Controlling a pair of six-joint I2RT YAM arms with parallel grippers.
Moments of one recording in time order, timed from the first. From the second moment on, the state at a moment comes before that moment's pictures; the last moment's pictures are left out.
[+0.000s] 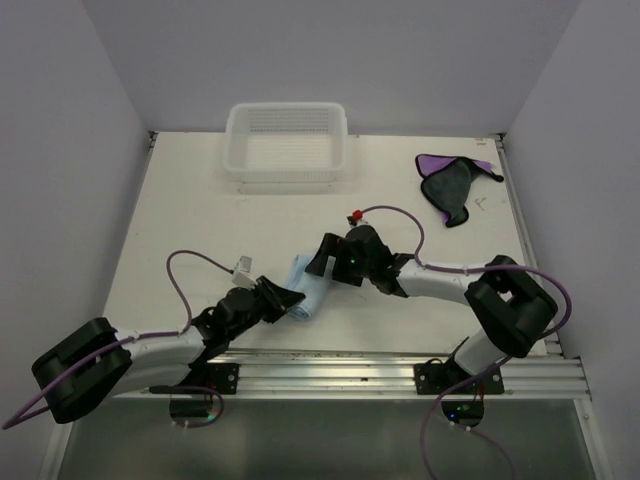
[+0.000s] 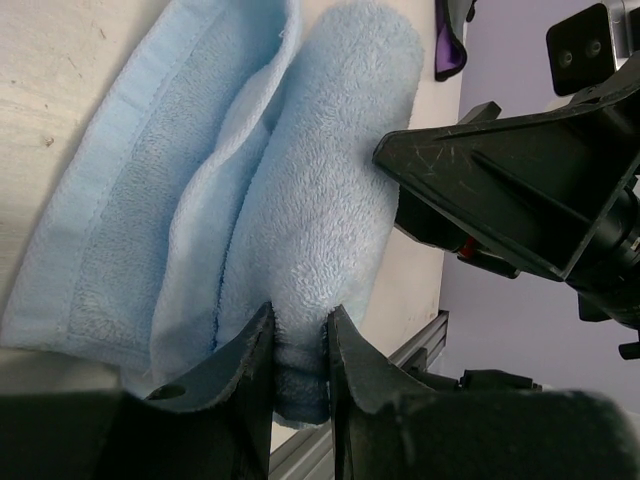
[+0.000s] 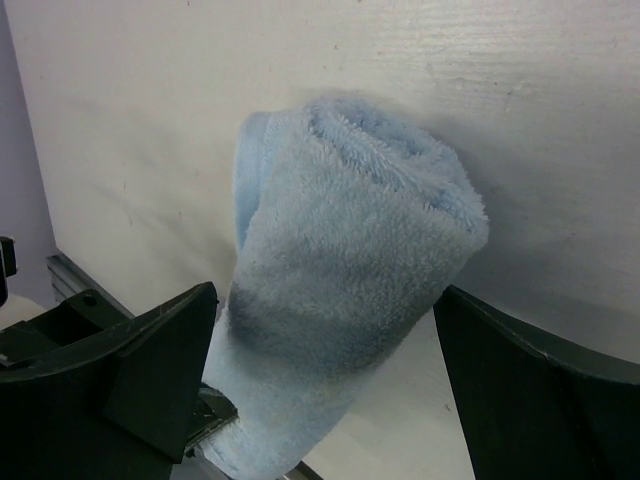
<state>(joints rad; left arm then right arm) -0.86 1.07 0.05 0.62 -0.13 -1.33 0.79 1.56 0.73 0.15 -0.07 0.96</state>
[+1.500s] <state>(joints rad) -0.85 1.01 0.06 0.53 -0.17 -1.17 0.84 1.76 1.06 -0.20 0.03 0.90</state>
